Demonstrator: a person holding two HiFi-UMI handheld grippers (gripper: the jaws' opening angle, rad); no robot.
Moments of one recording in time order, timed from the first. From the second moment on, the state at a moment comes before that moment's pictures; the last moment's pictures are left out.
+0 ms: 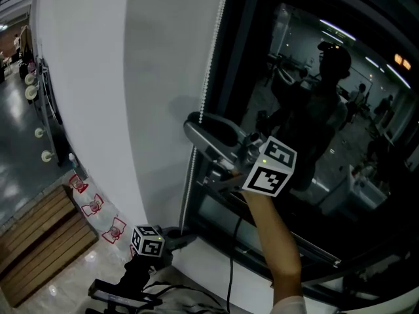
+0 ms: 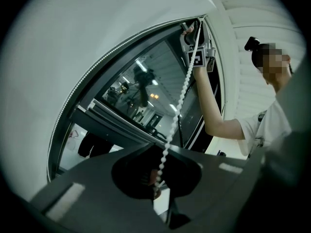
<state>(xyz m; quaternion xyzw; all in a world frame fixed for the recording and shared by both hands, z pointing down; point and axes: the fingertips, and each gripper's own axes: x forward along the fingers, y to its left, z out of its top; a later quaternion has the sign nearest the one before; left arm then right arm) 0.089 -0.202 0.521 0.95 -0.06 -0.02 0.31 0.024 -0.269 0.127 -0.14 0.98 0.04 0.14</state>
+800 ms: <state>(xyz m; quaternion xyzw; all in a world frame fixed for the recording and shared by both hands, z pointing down) 0.086 -0.203 0.528 0.95 -0.06 -0.02 0.31 0.030 -0.273 0.052 -0.14 0.97 0.07 0.19</state>
